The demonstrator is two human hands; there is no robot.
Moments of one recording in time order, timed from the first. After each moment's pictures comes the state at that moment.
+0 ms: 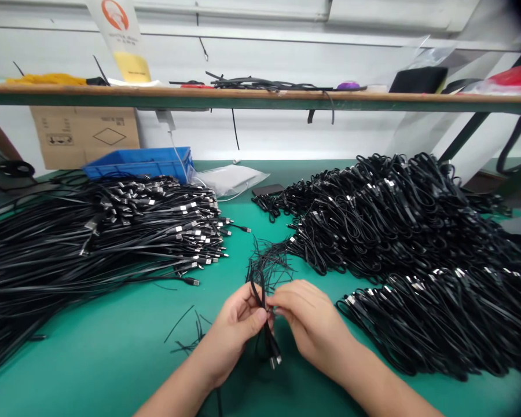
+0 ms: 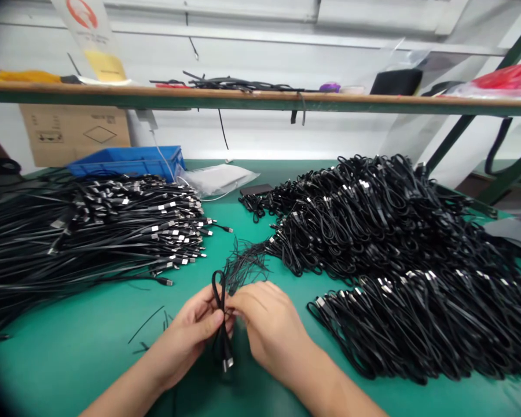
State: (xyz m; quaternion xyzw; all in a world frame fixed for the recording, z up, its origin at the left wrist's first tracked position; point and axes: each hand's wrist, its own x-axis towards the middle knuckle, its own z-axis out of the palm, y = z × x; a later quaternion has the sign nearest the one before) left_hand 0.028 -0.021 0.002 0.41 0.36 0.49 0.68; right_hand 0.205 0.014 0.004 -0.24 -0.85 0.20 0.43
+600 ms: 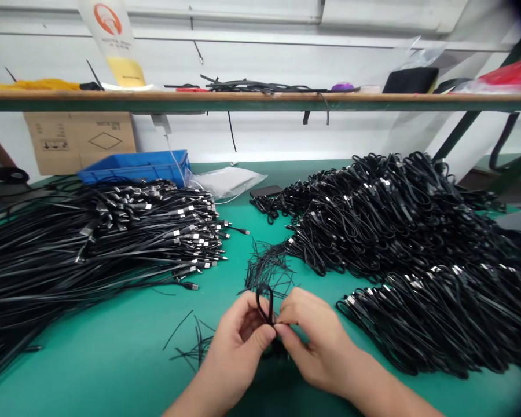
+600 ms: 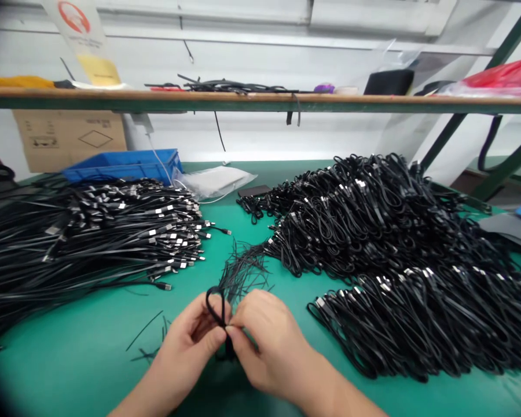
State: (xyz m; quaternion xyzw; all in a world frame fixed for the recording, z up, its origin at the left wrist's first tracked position) left_hand 0.033 -0.031 0.001 0.49 0.39 0.54 0.56; right_hand 0.201 0.000 0.009 -0.23 -0.83 0.24 0.45
